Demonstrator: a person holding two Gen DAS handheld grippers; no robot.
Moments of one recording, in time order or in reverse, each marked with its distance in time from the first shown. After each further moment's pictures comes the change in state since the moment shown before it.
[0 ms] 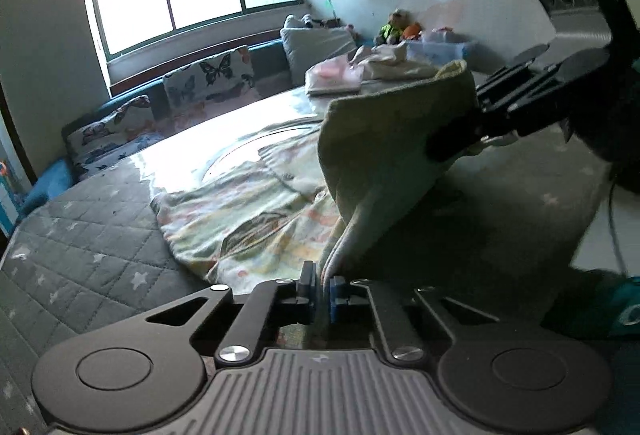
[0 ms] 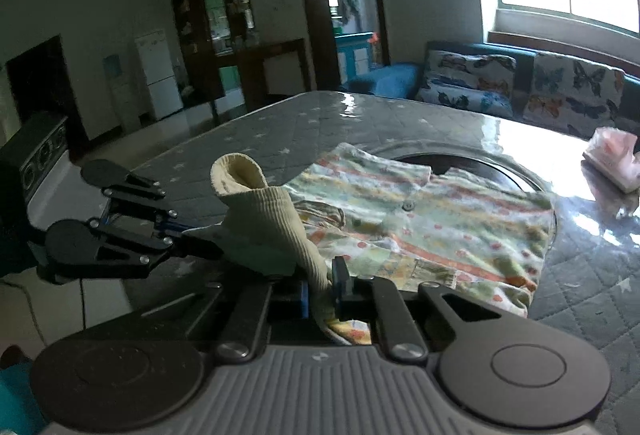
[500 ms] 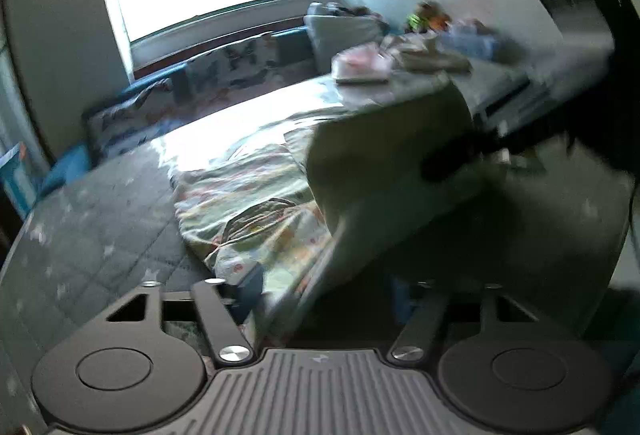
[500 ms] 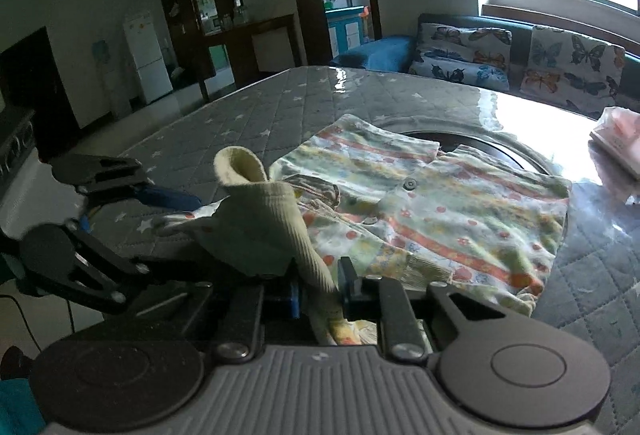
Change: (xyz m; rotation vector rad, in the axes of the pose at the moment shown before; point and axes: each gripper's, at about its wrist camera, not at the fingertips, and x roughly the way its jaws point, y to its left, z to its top) left arm 0.041 0.007 0.008 0.028 0.051 0.100; right arm 0.046 -0.023 0.011 0.046 0.073 -0.026
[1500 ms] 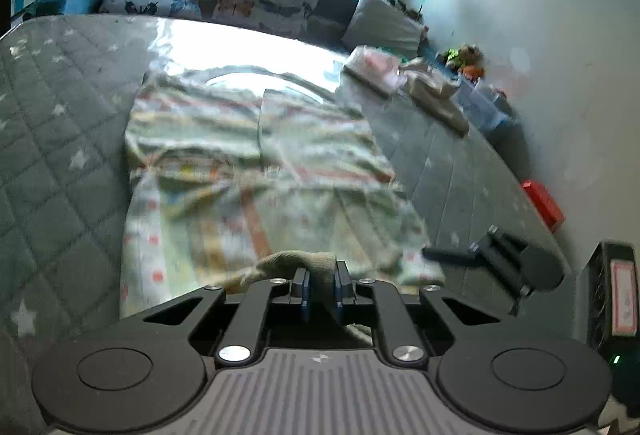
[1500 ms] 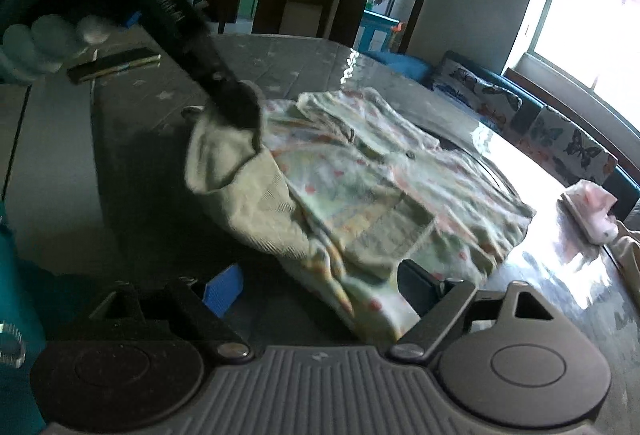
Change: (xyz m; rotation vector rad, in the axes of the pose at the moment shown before) left arm -0.008 0.018 0.045 -0.622 0.124 -0.224; right arm -0.020 0.045 -0.070 -0.398 0.023 -0.147
